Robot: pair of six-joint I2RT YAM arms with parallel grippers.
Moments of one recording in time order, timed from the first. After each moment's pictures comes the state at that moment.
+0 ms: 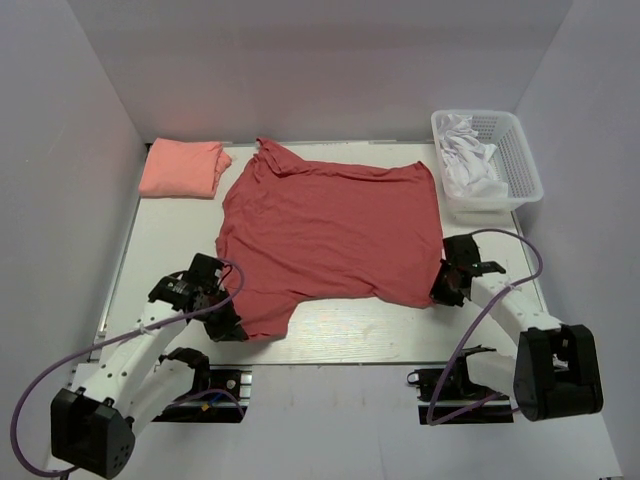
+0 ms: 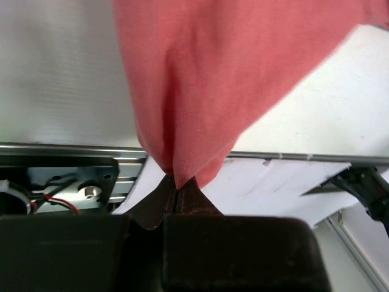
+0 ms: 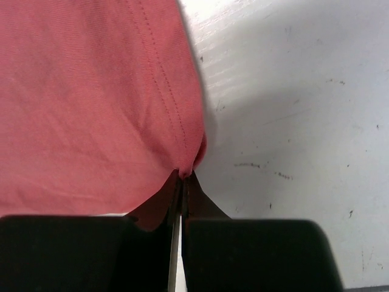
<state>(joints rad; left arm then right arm) -0.33 0.87 0.59 -1.05 0.25 -0.81 0.17 1.18 0.54 -0.54 0.09 0.54</state>
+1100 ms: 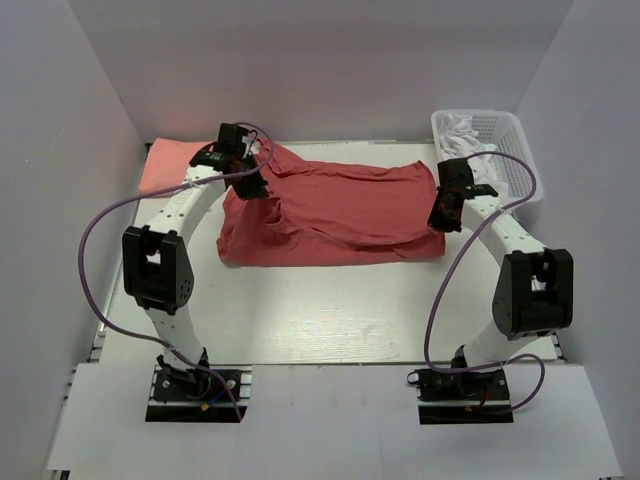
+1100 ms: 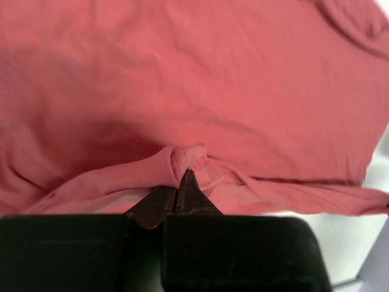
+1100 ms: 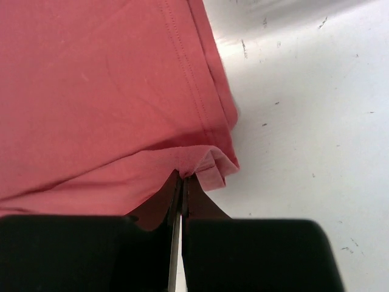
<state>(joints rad) -0.26 1.83 1.61 -0.70 0.08 -0.62 0.16 1.59 1.19 -0.64 0.20 0.44</state>
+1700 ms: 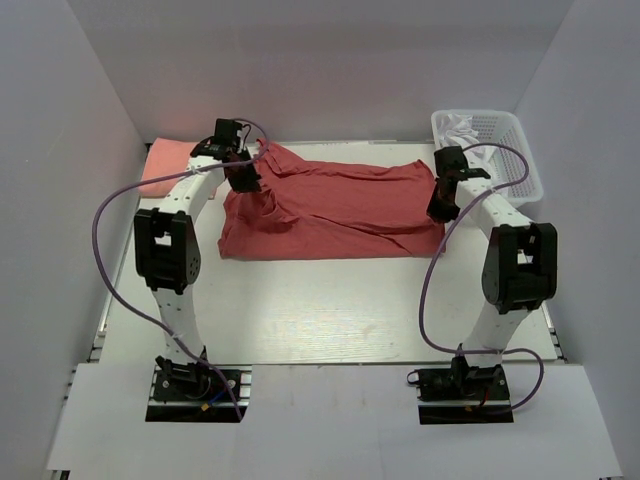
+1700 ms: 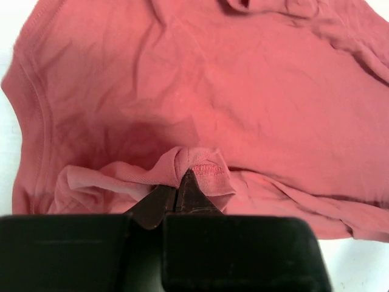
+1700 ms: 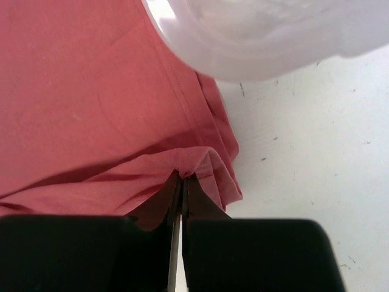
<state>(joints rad) -0.18 2.01 1.77 -0.69 0.07 -0.53 0.13 1.80 1.38 -0.70 0.23 0.44</state>
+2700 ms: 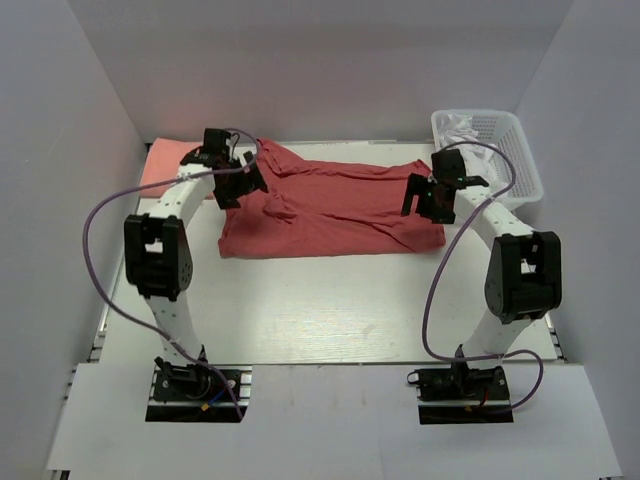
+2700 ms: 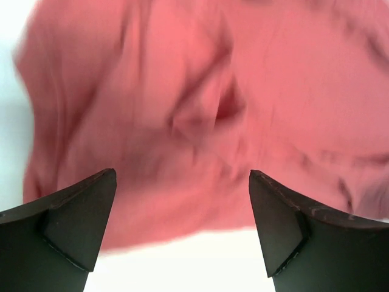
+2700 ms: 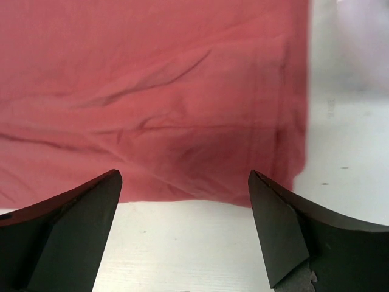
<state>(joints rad) -0.13 2.03 1.74 -0.67 0.15 -0.52 0.16 1.73 1.31 -0.56 -0.01 0.30</state>
